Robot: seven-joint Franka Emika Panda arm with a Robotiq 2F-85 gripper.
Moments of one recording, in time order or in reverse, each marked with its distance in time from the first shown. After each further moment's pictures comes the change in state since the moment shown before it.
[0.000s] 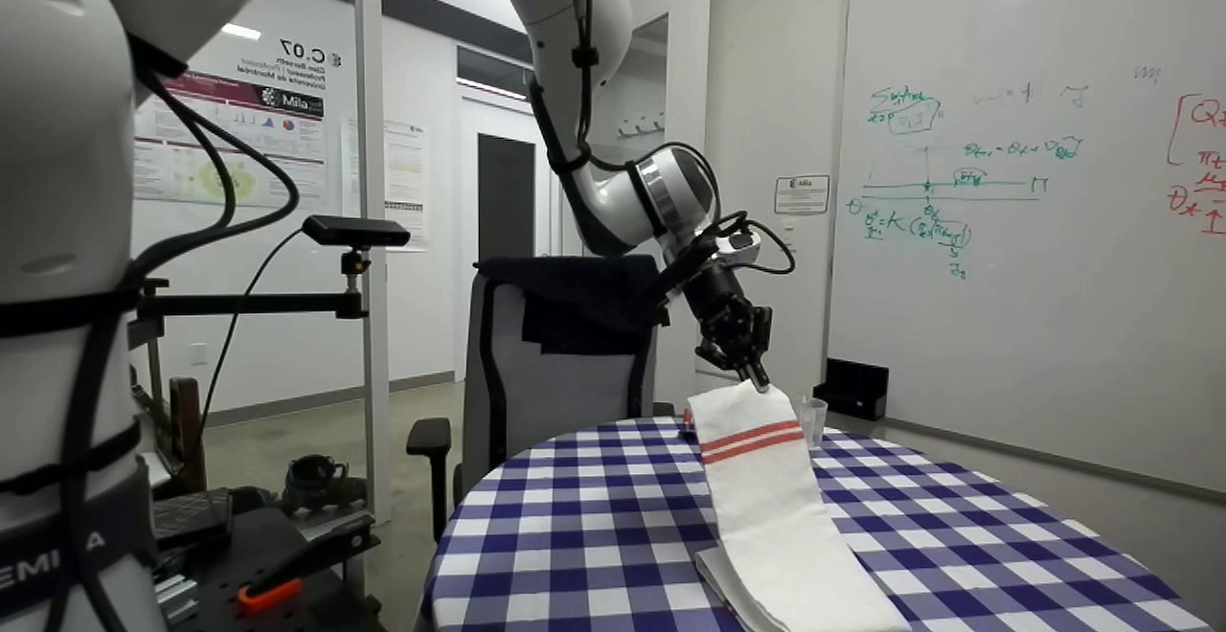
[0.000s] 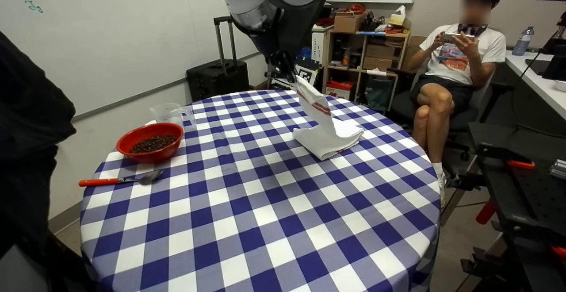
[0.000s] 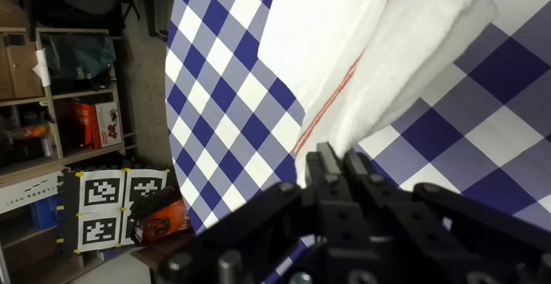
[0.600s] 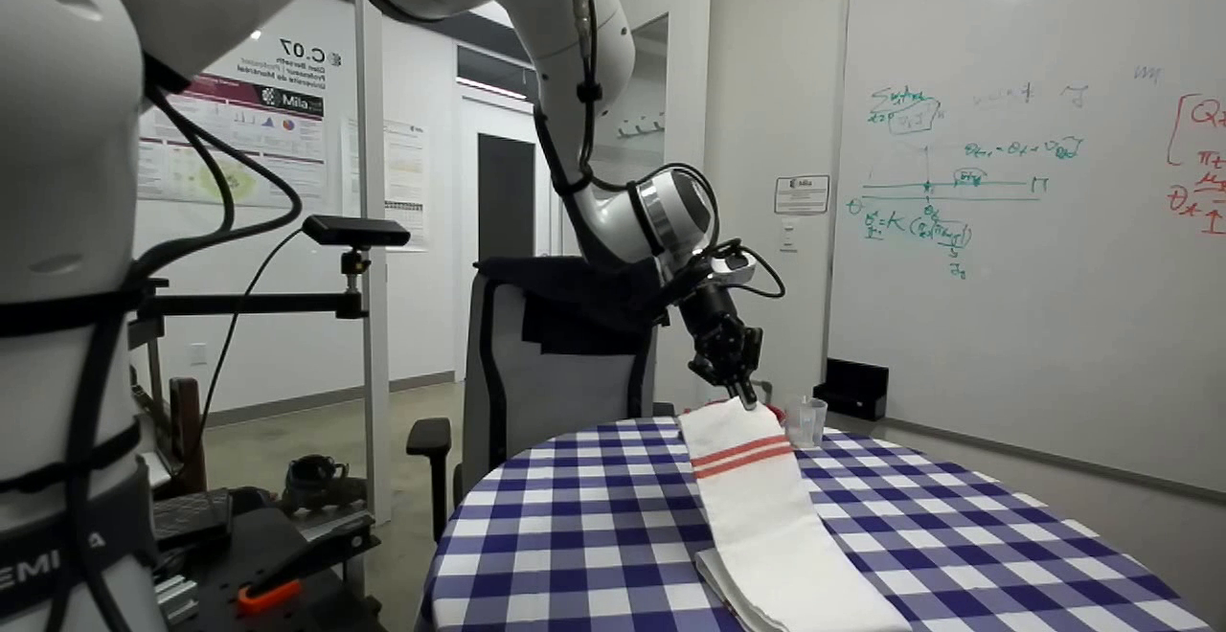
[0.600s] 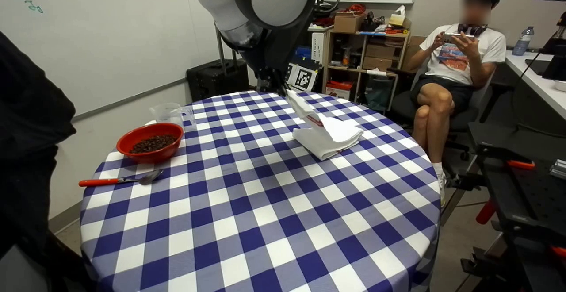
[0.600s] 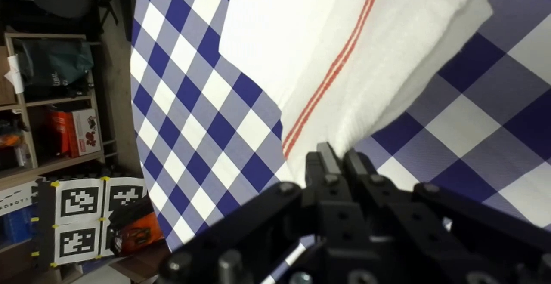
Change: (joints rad) arm 0.038 0.097 -0.021 0.095 0.073 0.003 -0.011
